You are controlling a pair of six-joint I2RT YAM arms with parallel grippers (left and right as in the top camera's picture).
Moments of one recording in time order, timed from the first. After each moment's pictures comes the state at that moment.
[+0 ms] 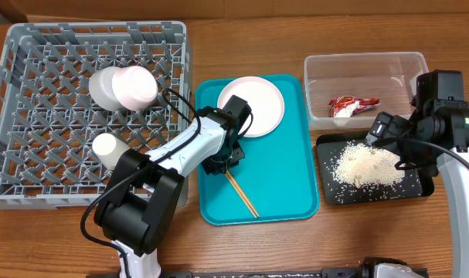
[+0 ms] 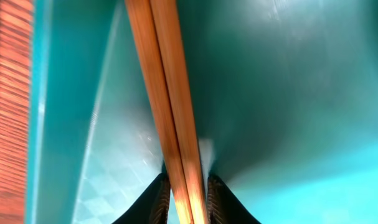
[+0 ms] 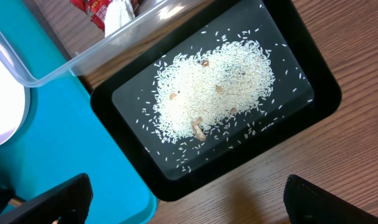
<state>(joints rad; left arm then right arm) -0.53 1.94 1.25 -0.89 0.01 -0.99 -0.09 1.34 1.37 -1.35 0.03 0.41</state>
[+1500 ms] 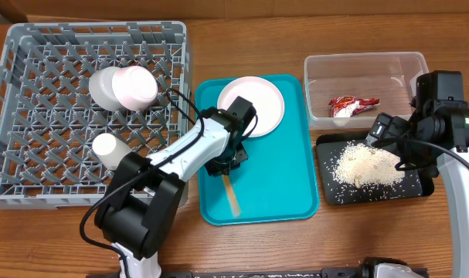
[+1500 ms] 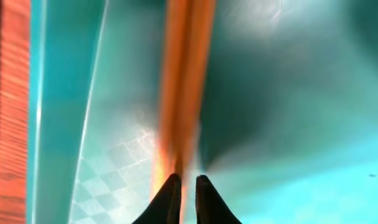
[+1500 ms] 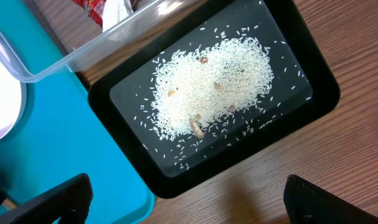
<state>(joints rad) -0.56 1.93 1.27 -0.92 -0.01 -1.00 -0.09 1.34 1.37 -1.36 0.03 0.40</state>
